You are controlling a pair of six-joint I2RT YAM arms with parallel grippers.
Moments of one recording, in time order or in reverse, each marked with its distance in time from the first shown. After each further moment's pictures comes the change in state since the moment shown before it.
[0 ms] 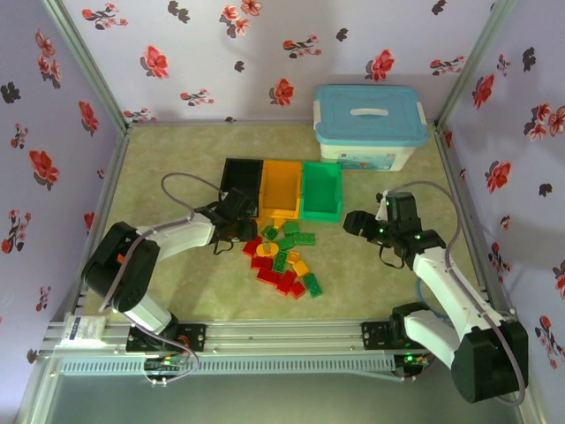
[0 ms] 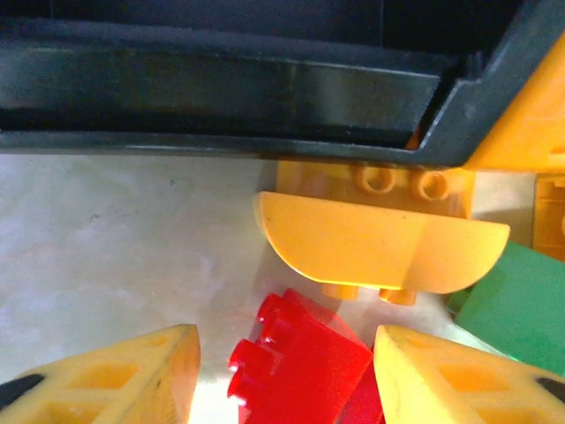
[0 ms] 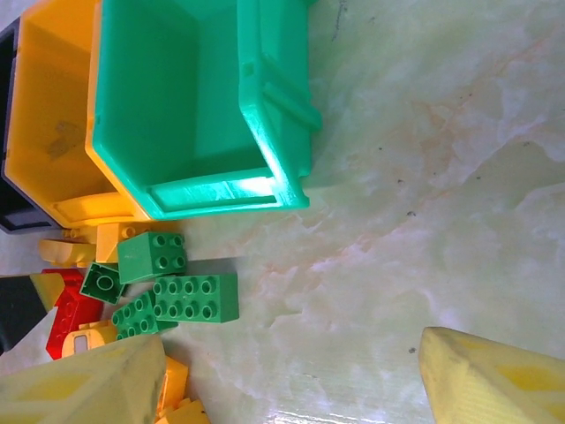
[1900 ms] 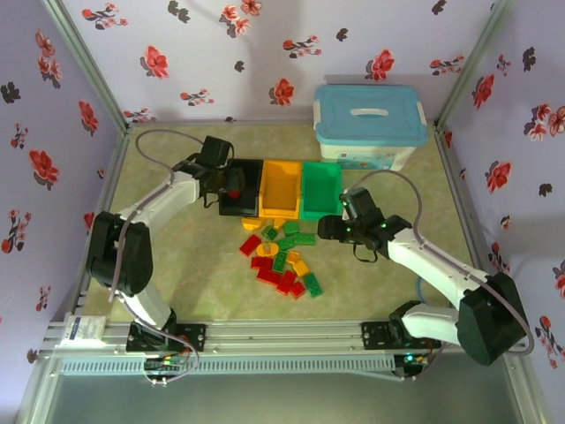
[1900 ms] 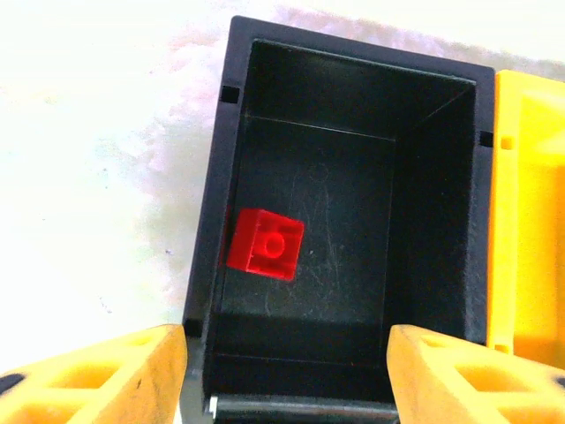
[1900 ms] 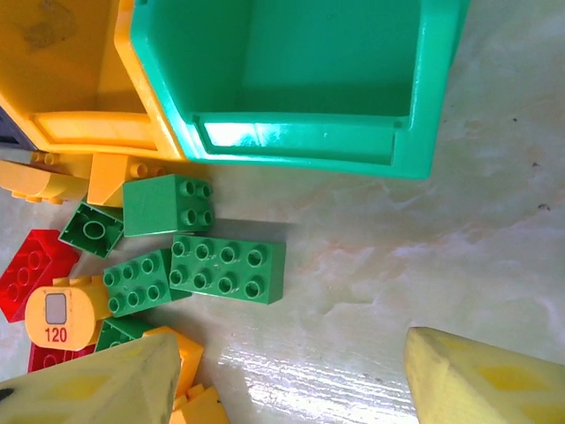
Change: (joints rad) left arm 0.218 0.057 0.414 -0.205 0.004 0.127; right arm 0.336 0.222 0.133 -0.013 0.208 0.032
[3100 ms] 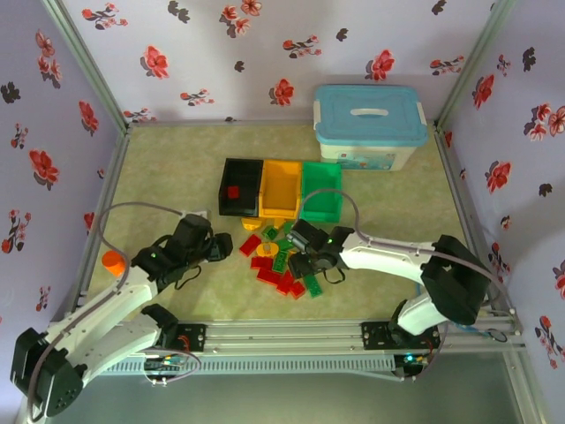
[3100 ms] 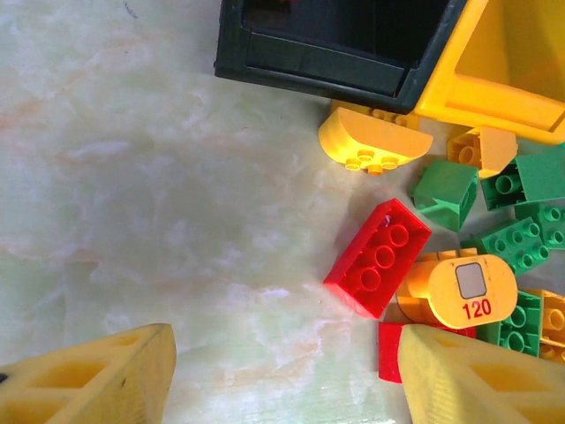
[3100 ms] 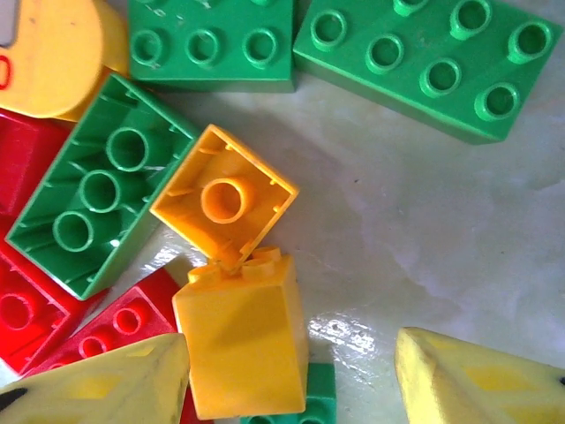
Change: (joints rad) left arm -0.240 -0.809 -0.690 -0.016 -0.068 -0.207; right arm 0.420 0.295 0.098 -0.118 0.149 -0.008
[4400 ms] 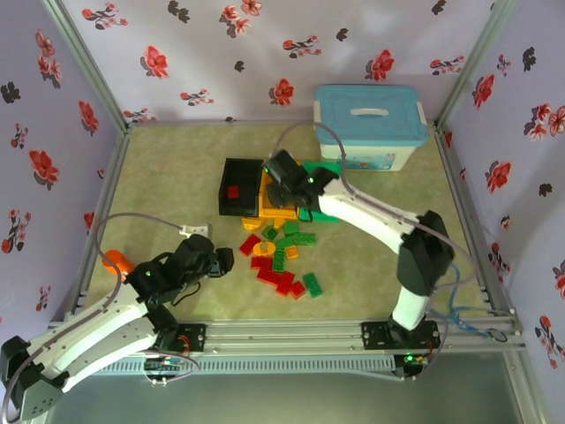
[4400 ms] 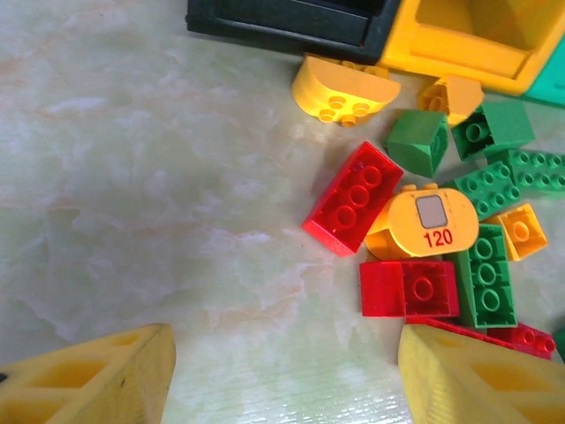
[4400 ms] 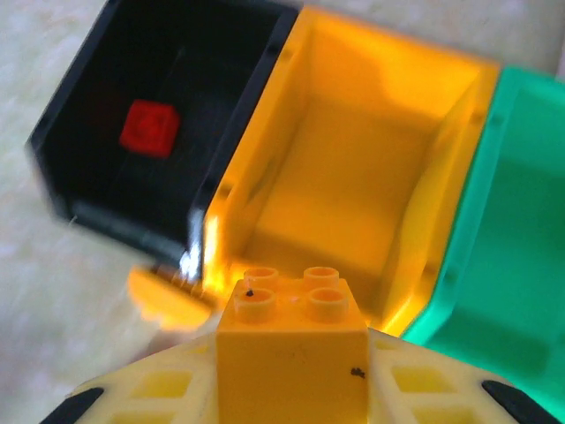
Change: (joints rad) left arm -0.210 -0.151 -0.062 -0.077 -0.121 -0.102; right arm -0.160 0.313 0.730 -0.124 0.156 -0.133
